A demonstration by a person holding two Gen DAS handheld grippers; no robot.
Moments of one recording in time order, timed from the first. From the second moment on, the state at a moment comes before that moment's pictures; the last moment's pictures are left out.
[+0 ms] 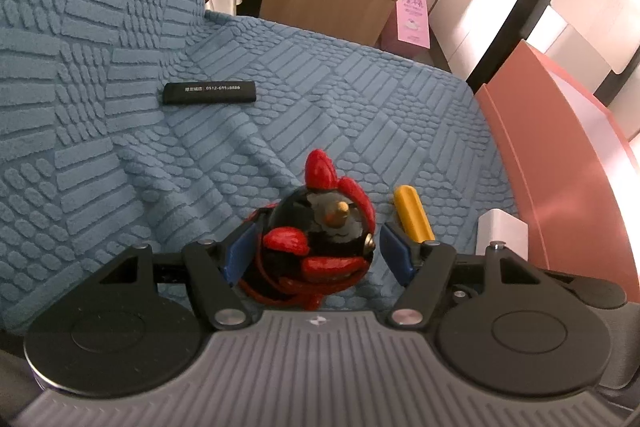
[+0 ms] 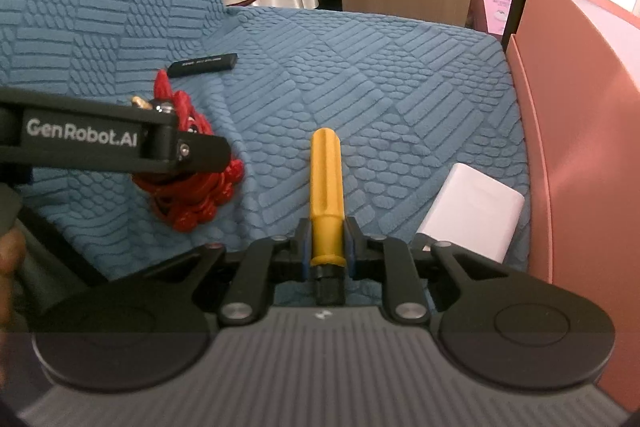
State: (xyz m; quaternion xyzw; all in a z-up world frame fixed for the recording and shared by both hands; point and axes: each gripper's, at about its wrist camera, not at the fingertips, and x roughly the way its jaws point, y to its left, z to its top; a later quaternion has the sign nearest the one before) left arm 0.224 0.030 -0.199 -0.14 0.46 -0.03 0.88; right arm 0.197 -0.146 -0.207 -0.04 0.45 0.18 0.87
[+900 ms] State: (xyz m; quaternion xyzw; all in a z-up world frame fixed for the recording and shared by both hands) left arm 0.230 0.036 -0.200 -0.16 0.46 -0.03 0.87; right arm 0.197 -0.162 -0.185 -0.02 0.47 0.17 0.87
